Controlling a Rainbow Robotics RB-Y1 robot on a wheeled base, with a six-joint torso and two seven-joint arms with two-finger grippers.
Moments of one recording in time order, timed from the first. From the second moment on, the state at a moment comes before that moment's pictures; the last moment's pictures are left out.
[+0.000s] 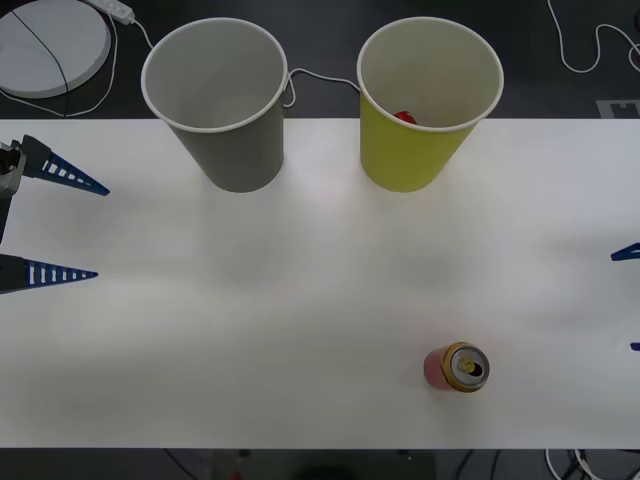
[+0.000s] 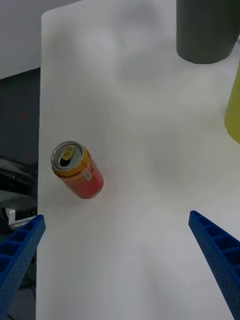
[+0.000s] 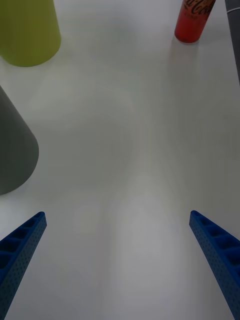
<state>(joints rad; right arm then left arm) 0.10 -1.14 -0.31 -1.50 1.09 -1.57 0.08 -0.27 1.05 0.18 -1.69 -1.44 -1.55 0.16</state>
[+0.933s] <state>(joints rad) 0.02 -1.00 -0.11 -1.14 1.05 -1.57 0.62 -0.27 1.05 0.18 -1.69 -1.44 -1.55 0.16</state>
